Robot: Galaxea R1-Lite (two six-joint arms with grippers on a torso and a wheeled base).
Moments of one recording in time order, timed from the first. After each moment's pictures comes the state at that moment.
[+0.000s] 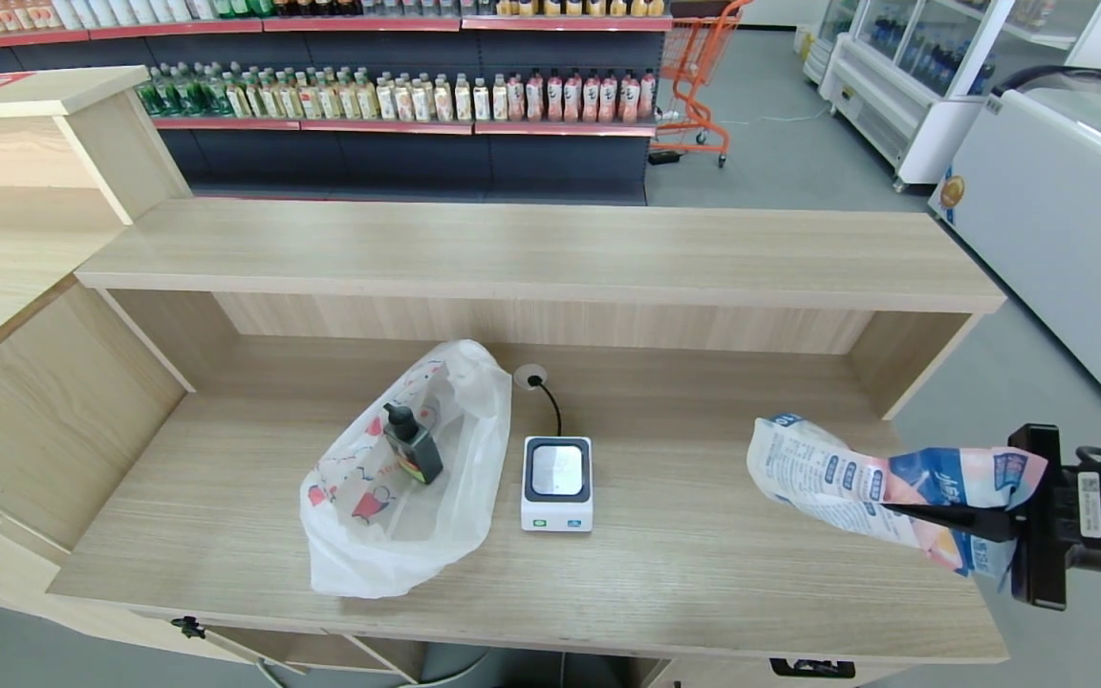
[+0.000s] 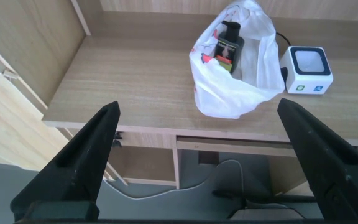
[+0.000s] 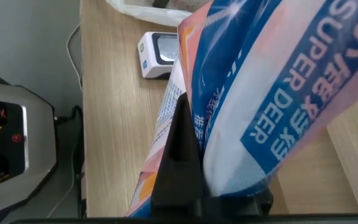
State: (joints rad) left arm 0.00 0.00 0.00 0.00 0.00 0.01; right arm -0.07 1.41 -0.50 -0.41 1.03 -1.30
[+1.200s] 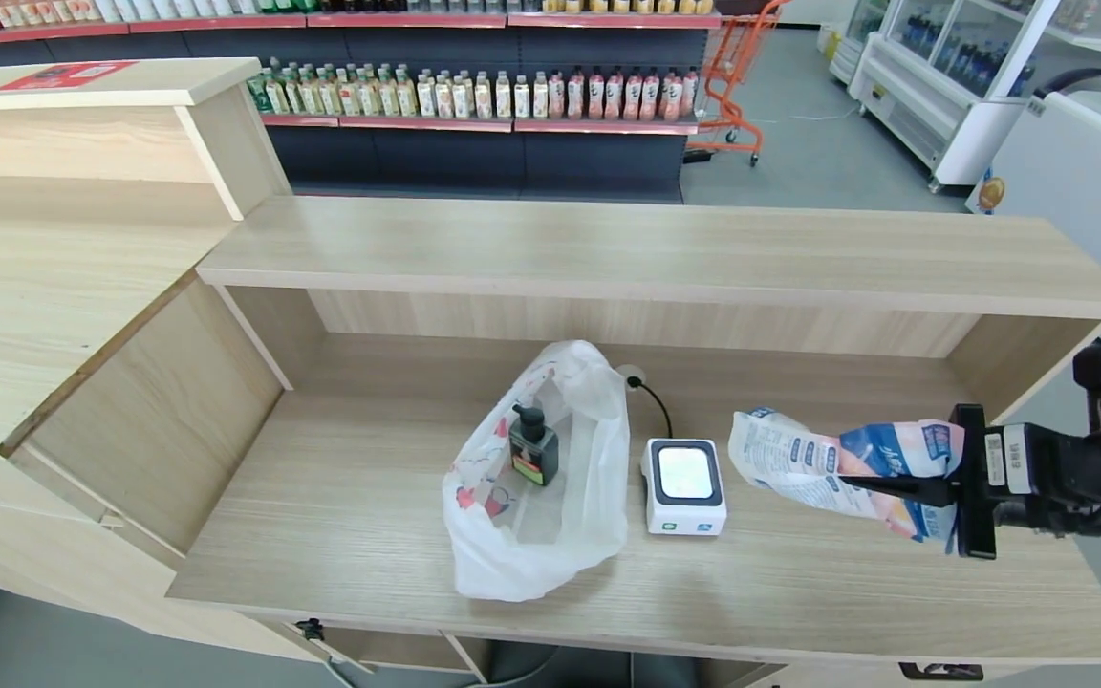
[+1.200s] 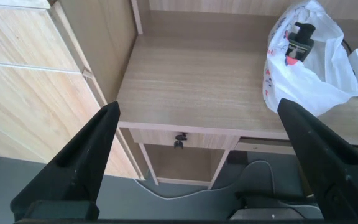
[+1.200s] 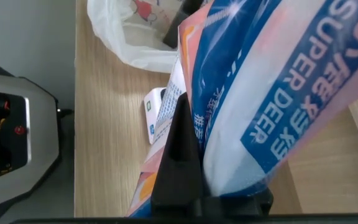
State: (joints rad) left arm 0.00 0.00 0.00 0.00 0.00 0.01; right arm -0.07 1.62 -0.64 -0.37 1.02 -1.36
